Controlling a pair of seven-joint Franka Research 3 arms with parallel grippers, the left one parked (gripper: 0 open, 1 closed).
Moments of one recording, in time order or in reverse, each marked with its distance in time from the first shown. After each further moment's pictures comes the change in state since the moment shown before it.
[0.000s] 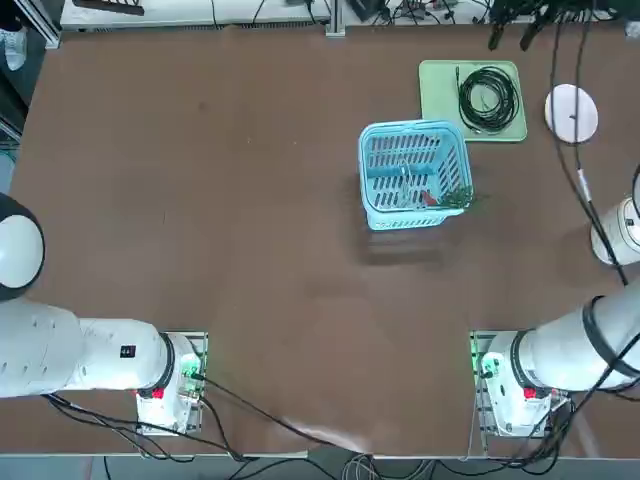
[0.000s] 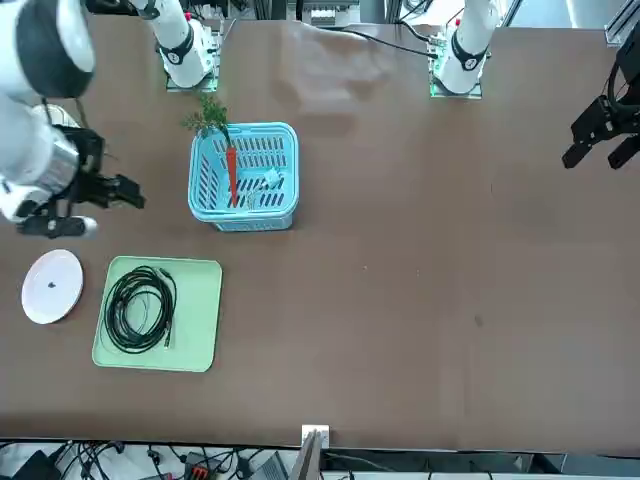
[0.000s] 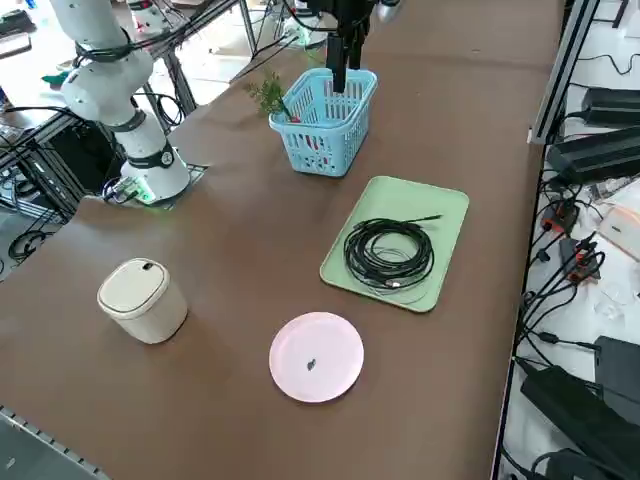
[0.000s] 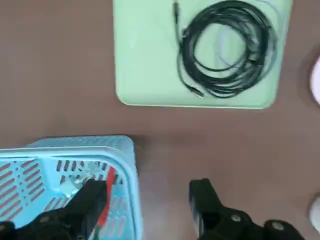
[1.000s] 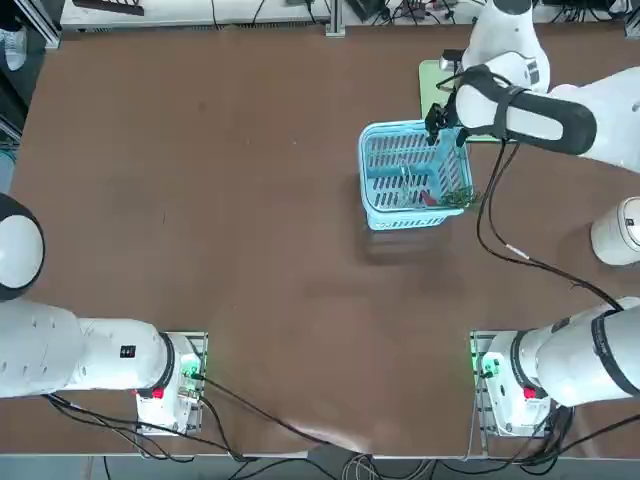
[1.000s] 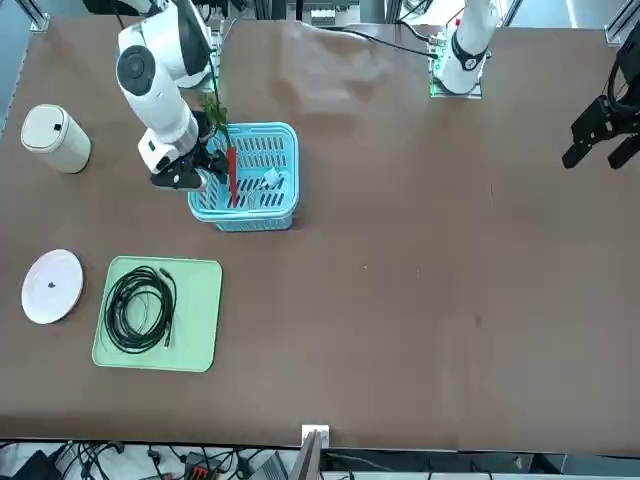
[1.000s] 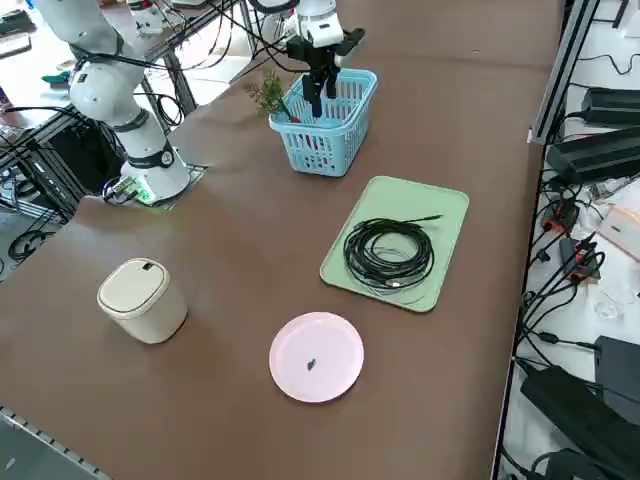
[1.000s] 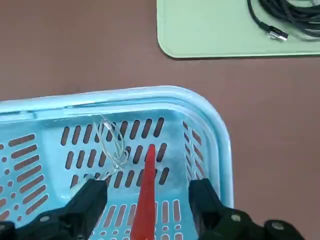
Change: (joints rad) arm 0.246 -0.189 0.005 -0.623 0.000 0.514 0.283
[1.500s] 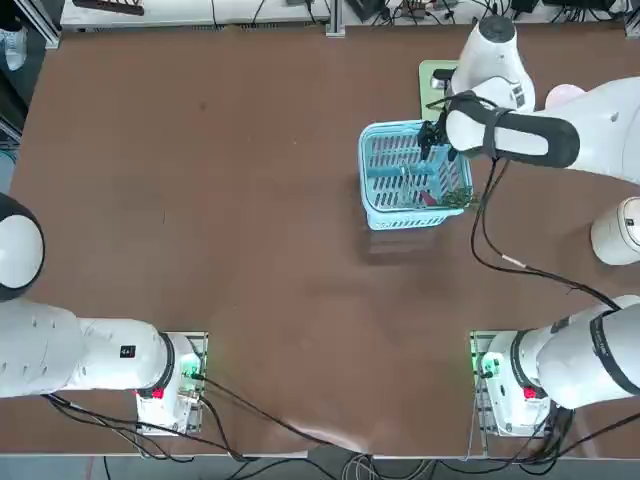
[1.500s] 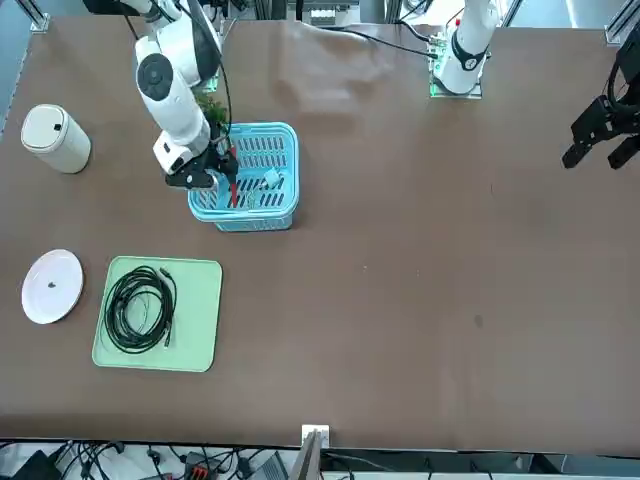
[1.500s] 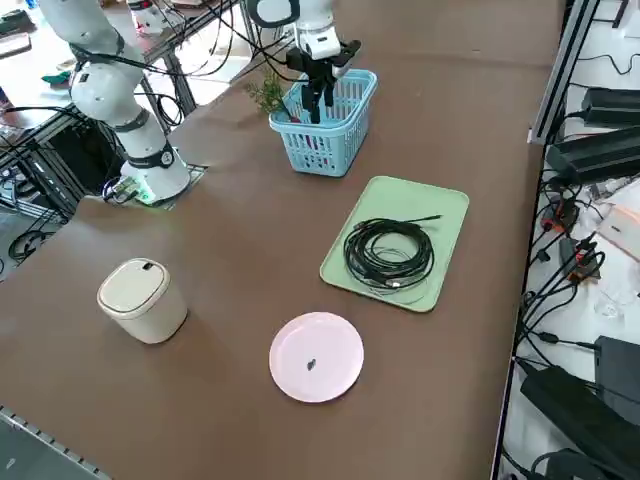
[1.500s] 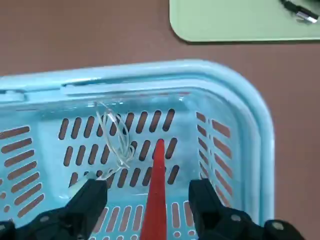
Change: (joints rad) arm 0.050 0.040 0.000 -0.045 0.000 0.075 0.038
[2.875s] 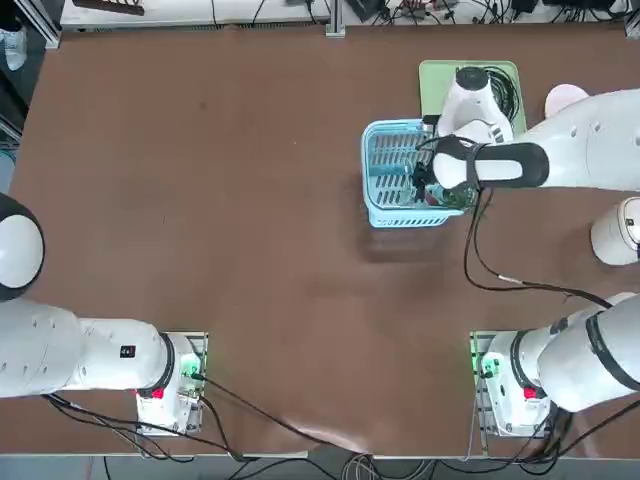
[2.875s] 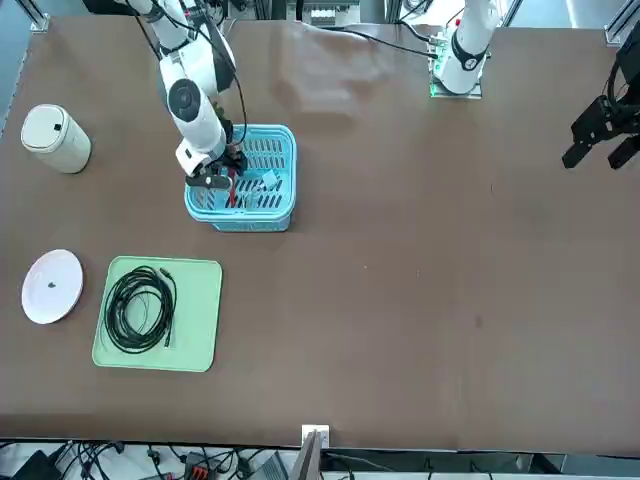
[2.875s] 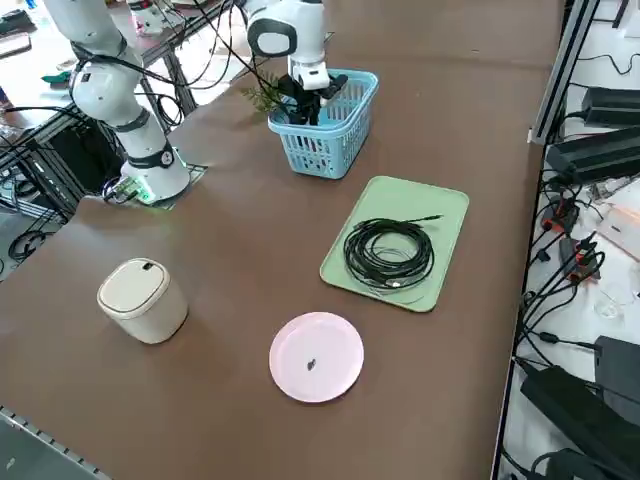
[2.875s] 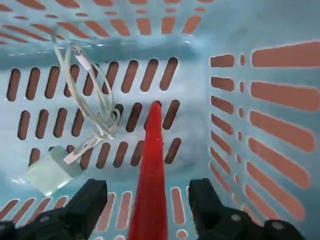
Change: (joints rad) arm 0.058 0.083 -0.001 -0.112 0.000 0.094 0.075
